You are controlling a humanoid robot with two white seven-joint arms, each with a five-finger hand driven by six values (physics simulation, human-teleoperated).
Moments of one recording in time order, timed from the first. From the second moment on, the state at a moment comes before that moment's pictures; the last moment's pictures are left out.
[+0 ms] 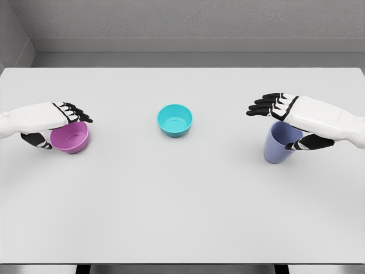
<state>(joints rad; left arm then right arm) -0.65 0.99 -0.78 -1.33 -0.42 -0.61 -0.34 -0.24 -0.86 0.17 -1.77 0.13 -0.61 0.57</state>
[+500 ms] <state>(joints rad) -0.65 0.98 -0.79 -1.33 -0.43 -0.61 -0.34 -0.24 -0.86 0.17 -1.77 0.13 -0.61 0.57</state>
